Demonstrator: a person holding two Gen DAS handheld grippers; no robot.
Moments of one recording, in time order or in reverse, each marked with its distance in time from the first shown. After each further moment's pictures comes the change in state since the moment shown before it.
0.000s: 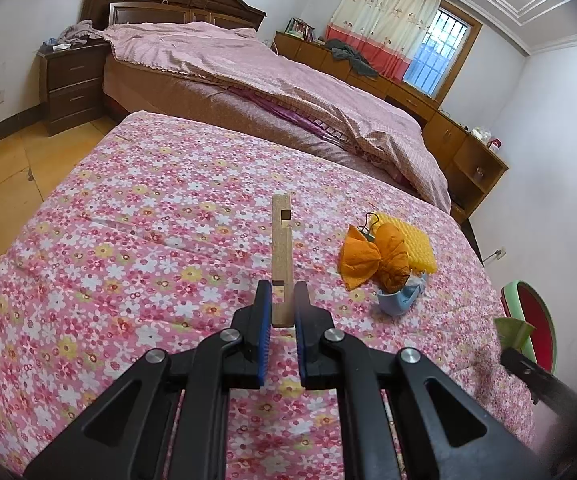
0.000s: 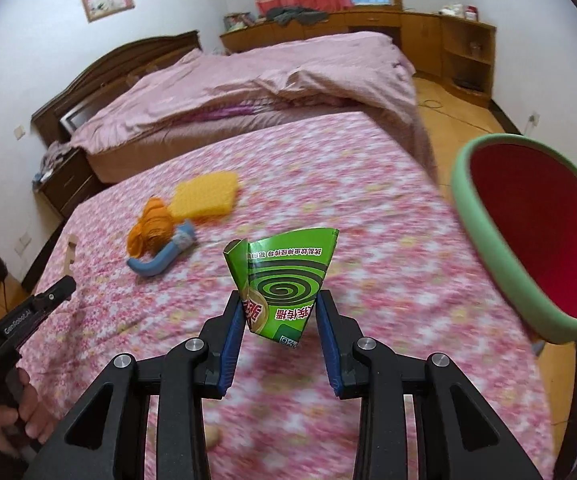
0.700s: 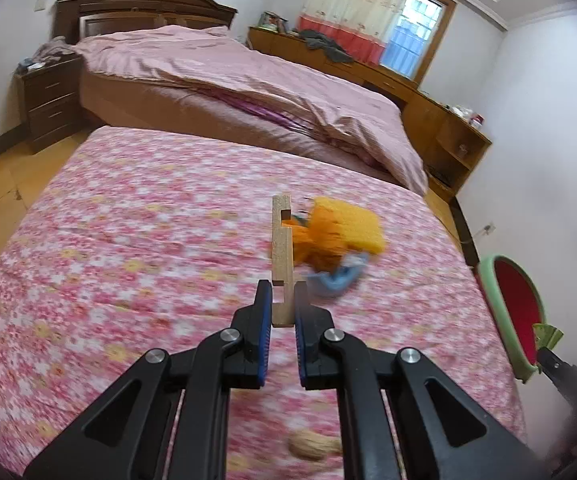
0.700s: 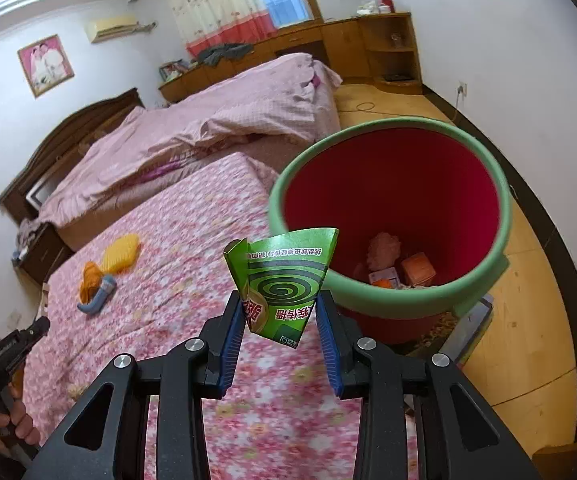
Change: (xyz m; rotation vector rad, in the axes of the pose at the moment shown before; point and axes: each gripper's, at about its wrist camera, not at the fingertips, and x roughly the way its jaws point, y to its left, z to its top) left arm -0.011 -0.063 -0.005 0.097 0.034 -0.040; right arm -0.074 -0.126 -0.018 0.230 -0.117 -0.069
